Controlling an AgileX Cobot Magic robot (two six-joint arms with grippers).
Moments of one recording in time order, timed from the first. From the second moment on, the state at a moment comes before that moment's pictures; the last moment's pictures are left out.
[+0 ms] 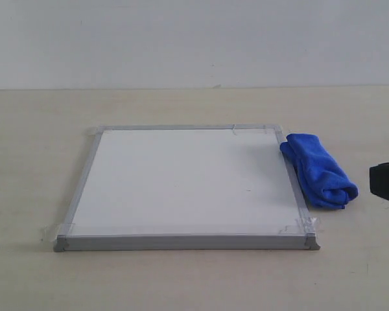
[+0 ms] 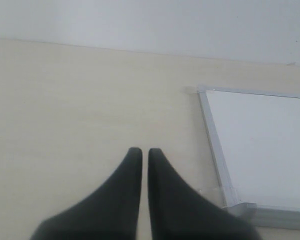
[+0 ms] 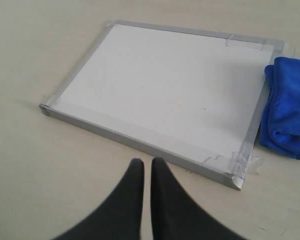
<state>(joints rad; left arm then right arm) 0.05 0.05 0.00 0.06 0.31 -0.12 0.71 0.59 -0.62 -0.24 0.70 0.58</state>
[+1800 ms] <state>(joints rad) 0.05 0.05 0.00 0.06 0.31 -0.12 0.21 0.00 -0.07 -0.10 0.13 0.58</state>
